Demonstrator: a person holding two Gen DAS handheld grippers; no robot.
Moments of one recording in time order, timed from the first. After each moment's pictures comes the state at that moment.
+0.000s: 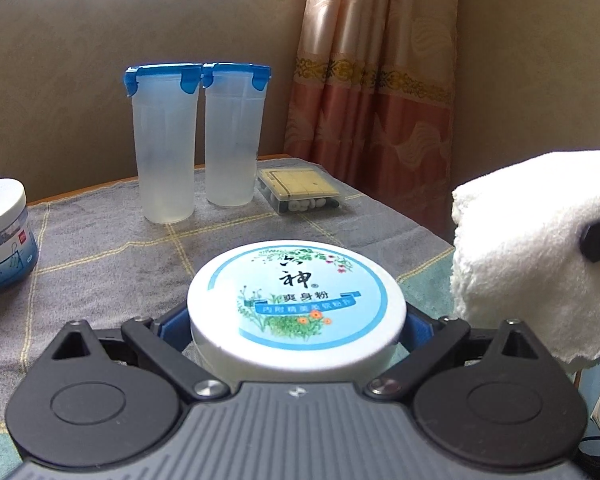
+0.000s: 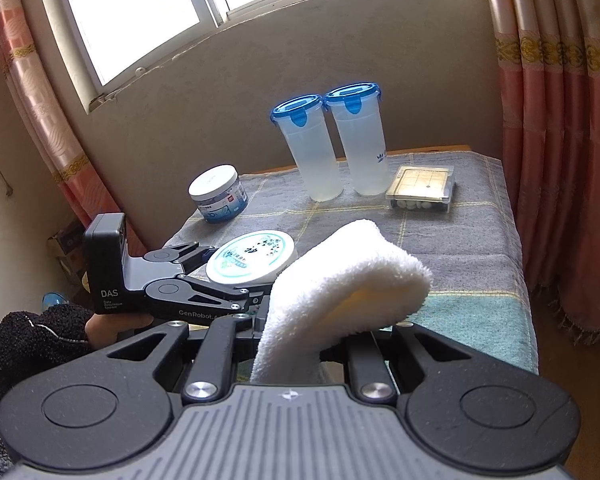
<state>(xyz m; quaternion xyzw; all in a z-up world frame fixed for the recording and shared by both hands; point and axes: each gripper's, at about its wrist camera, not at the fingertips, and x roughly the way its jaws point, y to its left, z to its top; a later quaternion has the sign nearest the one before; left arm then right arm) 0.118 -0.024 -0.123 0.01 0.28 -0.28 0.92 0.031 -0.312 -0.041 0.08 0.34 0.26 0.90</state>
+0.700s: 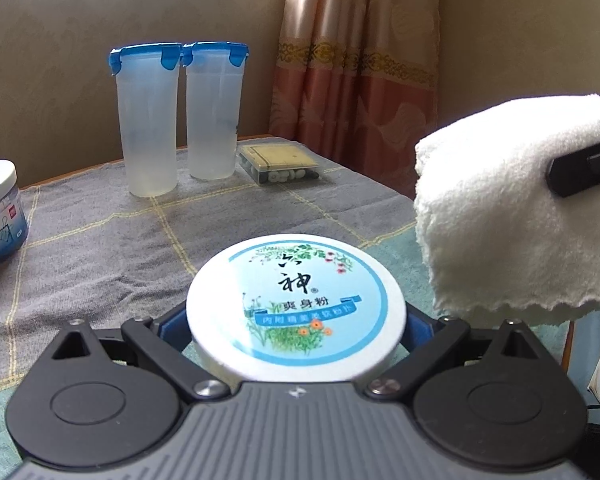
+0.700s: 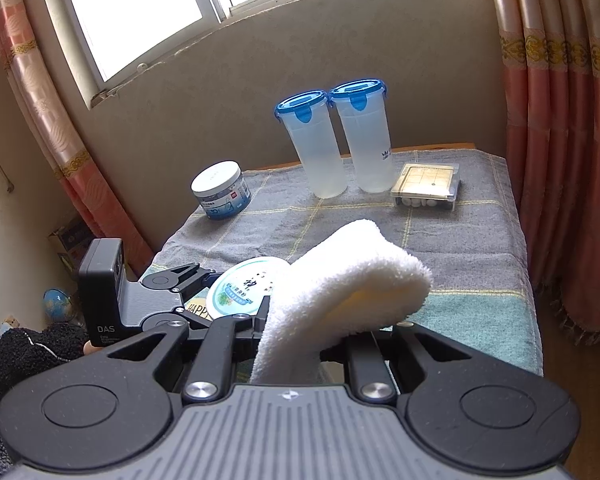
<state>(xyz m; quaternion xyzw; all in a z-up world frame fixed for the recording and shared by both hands) 0.099 -0.031 -0.140 0.02 0.29 -0.29 0.91 0.035 -0.307 -0.042 0.08 0.35 0.27 0.90</state>
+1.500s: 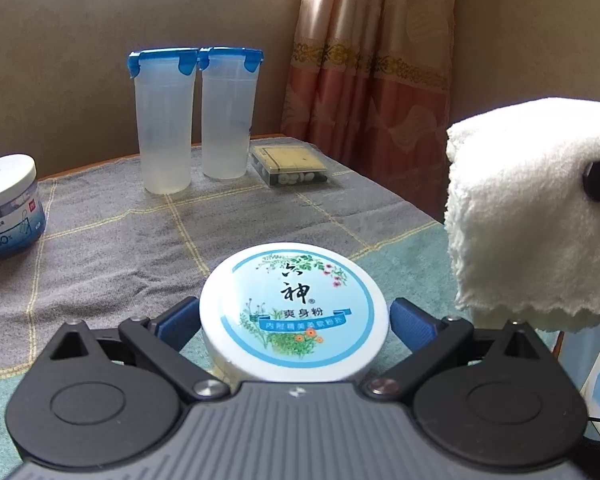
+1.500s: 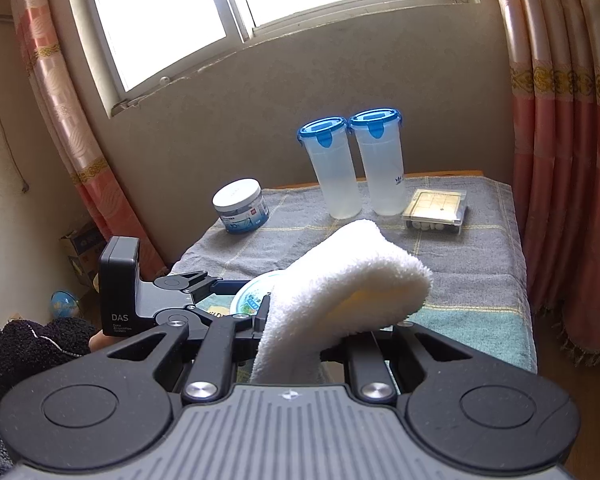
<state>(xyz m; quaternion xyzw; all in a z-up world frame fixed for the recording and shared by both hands) 0.088 -0.025 -0.122 0.01 0.30 -0.27 0.91 0.008 -0.312 -0.022 0.07 0.31 0.29 0.91</state>
